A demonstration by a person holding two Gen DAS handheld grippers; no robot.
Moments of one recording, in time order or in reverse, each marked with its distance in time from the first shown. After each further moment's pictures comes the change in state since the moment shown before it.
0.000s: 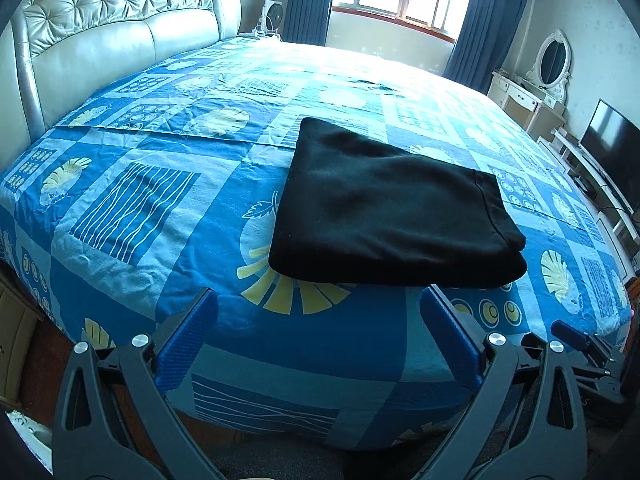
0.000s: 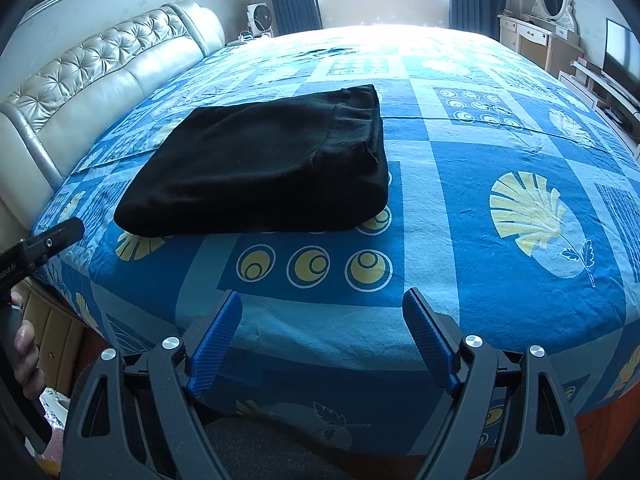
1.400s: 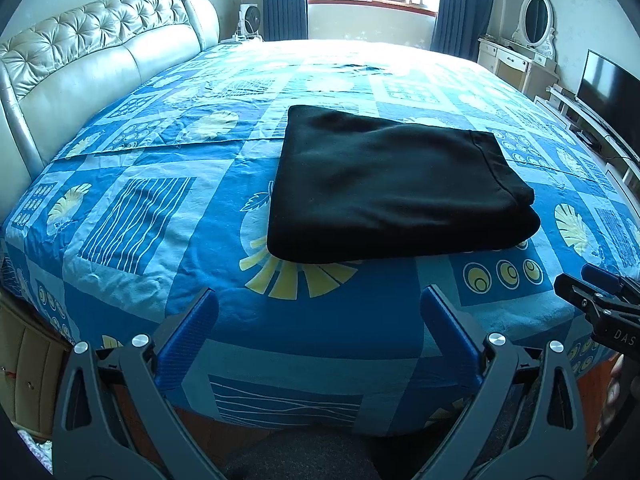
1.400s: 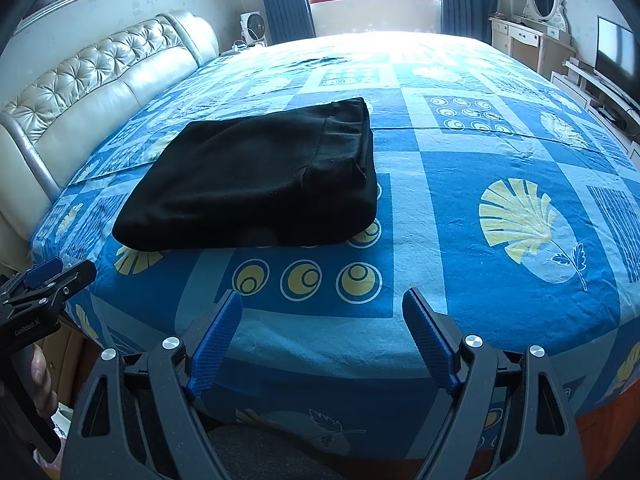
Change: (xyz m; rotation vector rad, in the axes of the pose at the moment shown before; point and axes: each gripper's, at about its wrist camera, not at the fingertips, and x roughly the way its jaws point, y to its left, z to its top) left arm 0.007 -0.016 -0.019 0.154 0.025 0.071; right arm -0.008 -0.003 0.006 0.027 -0.037 -0.016
